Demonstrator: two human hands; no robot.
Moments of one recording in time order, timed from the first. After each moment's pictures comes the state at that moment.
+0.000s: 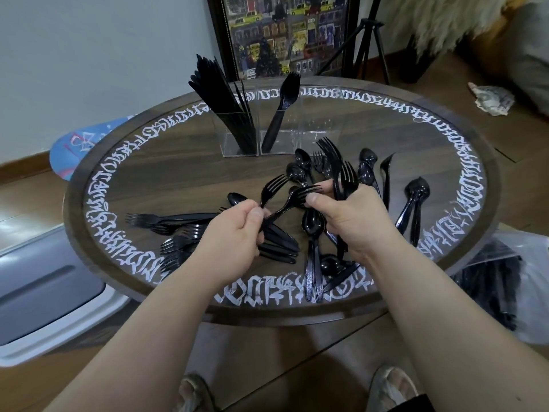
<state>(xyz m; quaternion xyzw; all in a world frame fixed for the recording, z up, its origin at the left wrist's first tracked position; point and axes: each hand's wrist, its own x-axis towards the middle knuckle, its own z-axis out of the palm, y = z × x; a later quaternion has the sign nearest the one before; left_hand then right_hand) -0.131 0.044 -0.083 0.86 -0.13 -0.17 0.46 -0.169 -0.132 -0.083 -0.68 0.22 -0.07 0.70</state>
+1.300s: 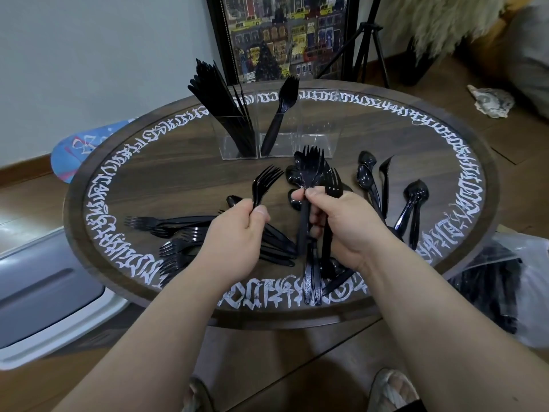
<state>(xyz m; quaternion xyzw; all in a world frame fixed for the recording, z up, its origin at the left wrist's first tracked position) -0.129 0.034 -0.084 0.89 -0.13 -0.12 0.42 -0.165 -0.122 -0.082 -0.61 0.23 0.00 0.76</state>
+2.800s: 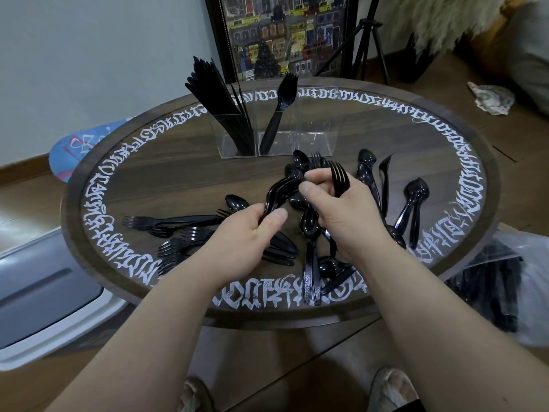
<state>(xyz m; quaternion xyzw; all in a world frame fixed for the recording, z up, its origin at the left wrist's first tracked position) -0.130 0.033 -0.075 0.84 -0.17 -0.24 0.45 -0.163 -0.125 -0.082 -0.68 0.20 -0.12 0.69</state>
